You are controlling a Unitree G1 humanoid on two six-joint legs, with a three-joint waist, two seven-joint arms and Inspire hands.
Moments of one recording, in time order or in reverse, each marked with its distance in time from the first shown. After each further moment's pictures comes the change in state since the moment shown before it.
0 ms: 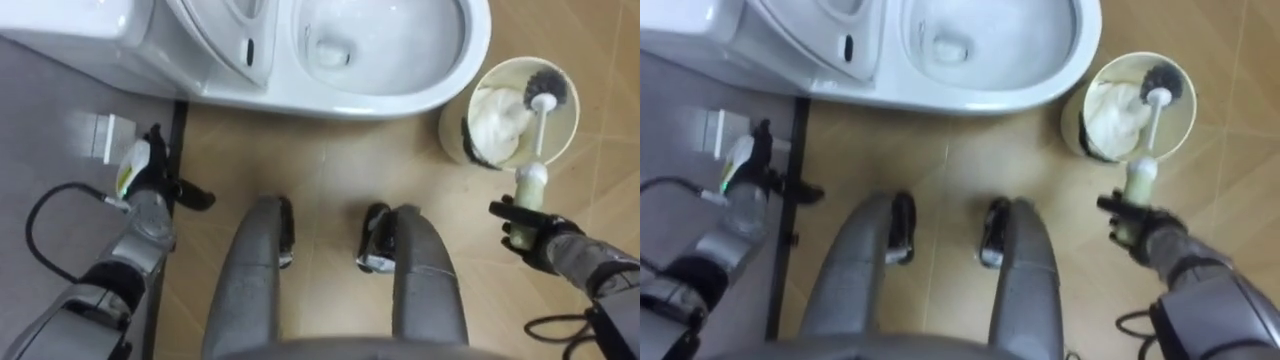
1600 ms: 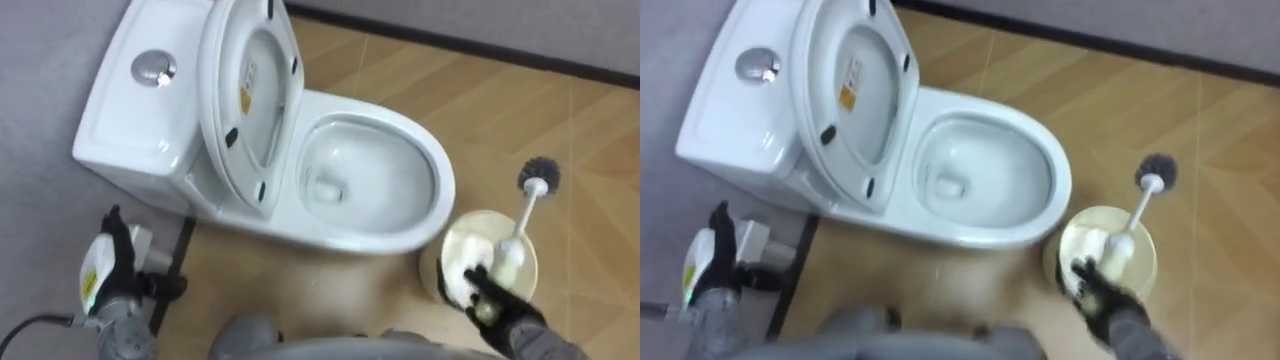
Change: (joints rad) left arm 0.565 -0.084 0.356 -0.354 0.242 -0.103 0.081; right arm 0.362 0.155 -0.229 -0.202 -0.090 -0.081 0.033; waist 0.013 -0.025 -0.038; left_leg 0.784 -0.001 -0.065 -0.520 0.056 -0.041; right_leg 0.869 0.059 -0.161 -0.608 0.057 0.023
